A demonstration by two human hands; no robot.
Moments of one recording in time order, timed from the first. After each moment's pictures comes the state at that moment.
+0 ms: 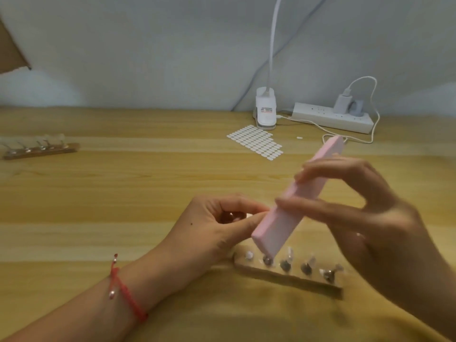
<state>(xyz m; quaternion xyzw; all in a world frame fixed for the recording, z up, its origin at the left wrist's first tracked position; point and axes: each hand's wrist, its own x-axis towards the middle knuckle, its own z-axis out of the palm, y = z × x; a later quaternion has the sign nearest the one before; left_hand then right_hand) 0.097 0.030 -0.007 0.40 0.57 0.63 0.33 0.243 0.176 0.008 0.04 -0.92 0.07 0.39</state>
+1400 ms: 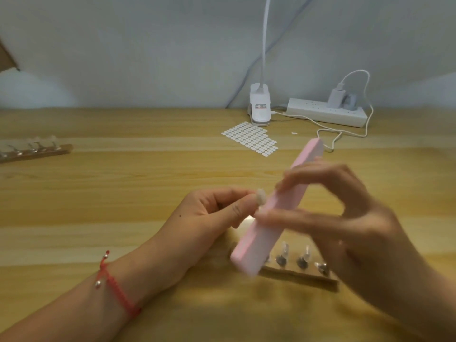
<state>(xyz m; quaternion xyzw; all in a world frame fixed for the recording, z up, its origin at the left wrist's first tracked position) 0.090 0.028 -0.008 0.37 0.57 0.63 0.37 0.241 0.165 0.004 0.05 -0.92 0.11 0.38</state>
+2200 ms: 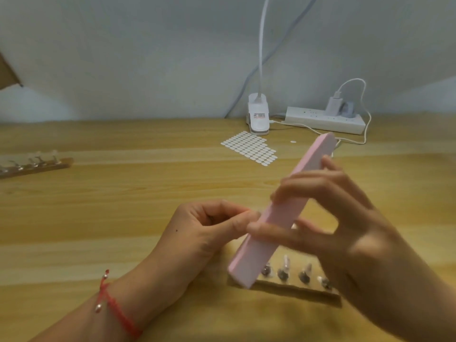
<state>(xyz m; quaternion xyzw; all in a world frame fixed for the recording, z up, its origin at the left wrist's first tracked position) 0.092 0.028 -0.003 0.33 0.56 0.67 0.36 0.240 0.160 0.010 0.05 -0.93 0.01 0.36</state>
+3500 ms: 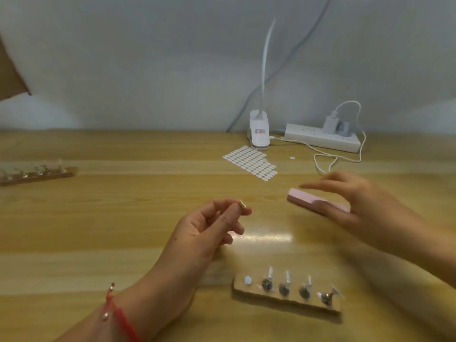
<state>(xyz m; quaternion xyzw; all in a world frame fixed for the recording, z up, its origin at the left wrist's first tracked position) 0.083 0.035 -0.016 0.29 0.55 0.72 0.32 0.229 0.252 0.020 -0.19 -0.97 0.12 0.13</state>
